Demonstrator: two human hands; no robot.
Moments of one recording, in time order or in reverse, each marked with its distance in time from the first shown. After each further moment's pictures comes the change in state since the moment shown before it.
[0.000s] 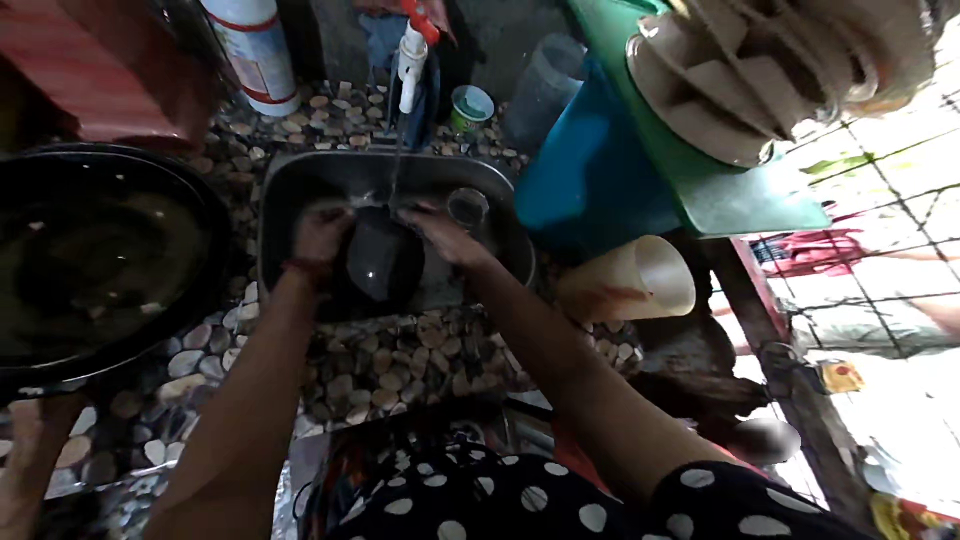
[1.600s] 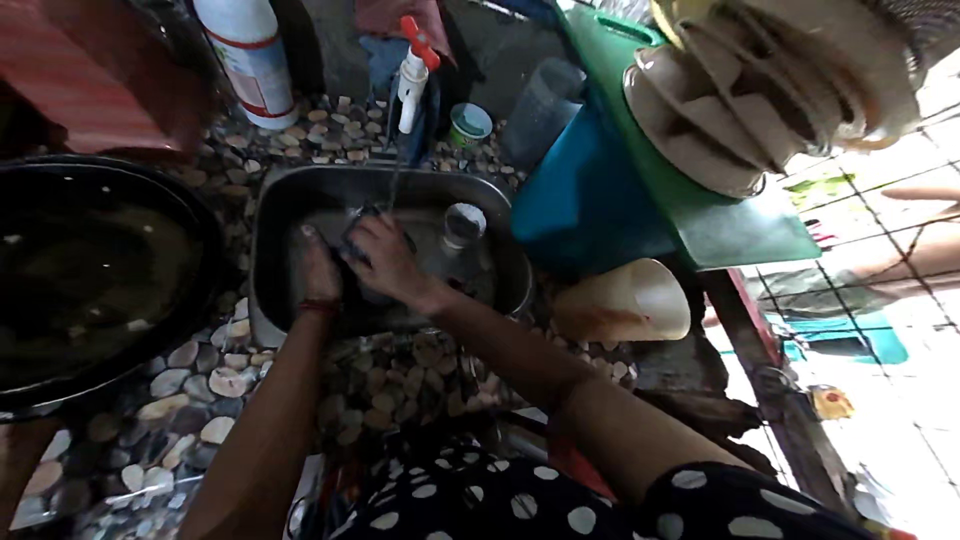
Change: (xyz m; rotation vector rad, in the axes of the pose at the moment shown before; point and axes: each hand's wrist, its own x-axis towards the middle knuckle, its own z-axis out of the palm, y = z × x) left_hand -0.017 -0.017 0.027 0.058 0.283 -0.037; right_hand -0.007 -0.013 0.069 -0.783 0.159 -0.833
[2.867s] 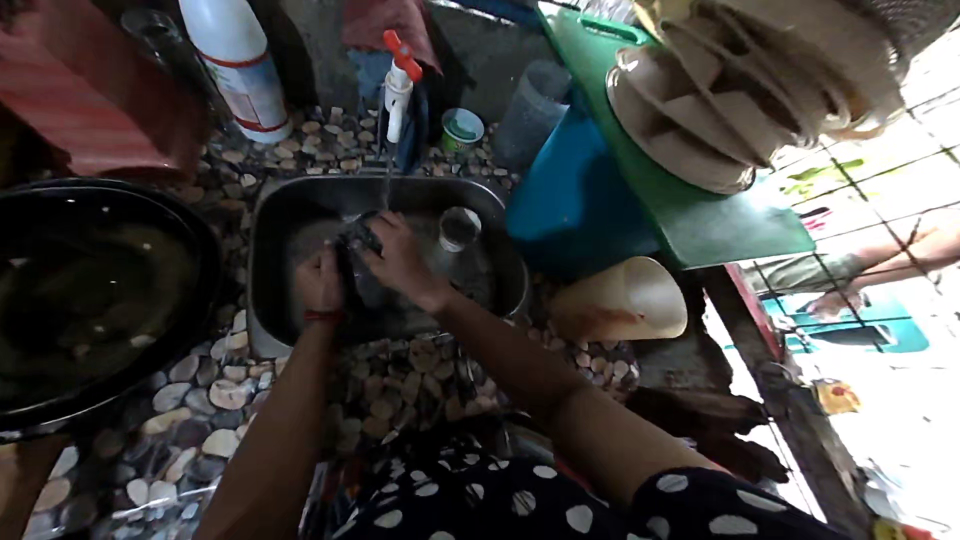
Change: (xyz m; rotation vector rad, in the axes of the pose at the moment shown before) left_hand -0.003 -0.004 0.003 0.146 0.099 0.219; right_hand 0.000 0.005 -0.026 0.145 0.028 0.309
